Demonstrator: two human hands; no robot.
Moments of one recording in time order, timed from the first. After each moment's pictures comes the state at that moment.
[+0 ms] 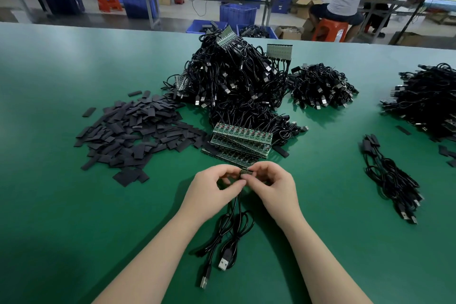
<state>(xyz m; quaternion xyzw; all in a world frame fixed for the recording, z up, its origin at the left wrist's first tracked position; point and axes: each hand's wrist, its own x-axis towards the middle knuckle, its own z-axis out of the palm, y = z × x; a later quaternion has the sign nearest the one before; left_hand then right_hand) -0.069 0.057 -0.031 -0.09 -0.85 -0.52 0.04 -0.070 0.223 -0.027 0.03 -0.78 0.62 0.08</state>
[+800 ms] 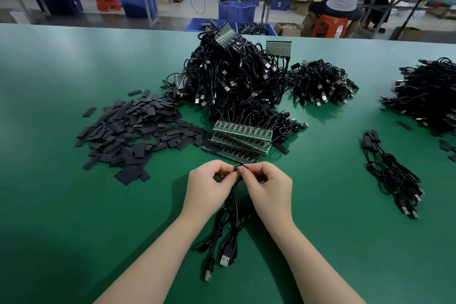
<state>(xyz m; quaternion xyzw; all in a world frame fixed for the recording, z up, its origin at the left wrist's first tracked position) -0.069 0.062 -0.034 -0.04 -0.84 -0.52 0.17 -0.062 0.199 -0.030 0.02 -0.81 0.55 0.20</state>
